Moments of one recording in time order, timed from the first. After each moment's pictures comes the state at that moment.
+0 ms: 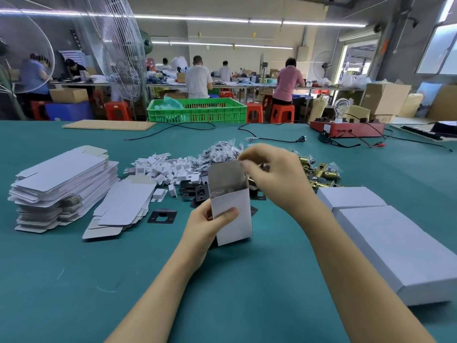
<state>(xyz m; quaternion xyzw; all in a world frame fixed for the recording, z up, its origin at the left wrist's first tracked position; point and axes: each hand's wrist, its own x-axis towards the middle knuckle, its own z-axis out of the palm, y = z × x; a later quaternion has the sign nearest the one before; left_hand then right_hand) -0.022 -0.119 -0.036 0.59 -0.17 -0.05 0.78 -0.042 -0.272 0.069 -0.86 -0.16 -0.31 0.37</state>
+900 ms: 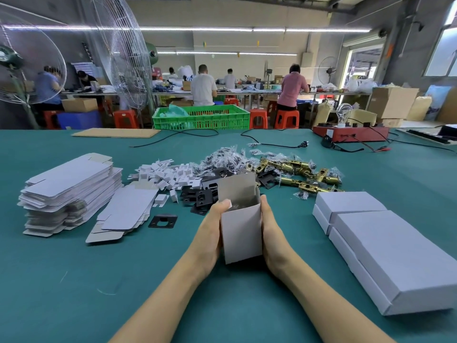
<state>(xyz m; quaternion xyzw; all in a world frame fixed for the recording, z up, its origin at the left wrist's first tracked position) -0.033 -0.138 -0.023 0.58 -0.15 -0.12 0.79 -0.043 -0.265 -0.032 -0.62 0.01 0.02 0.78</state>
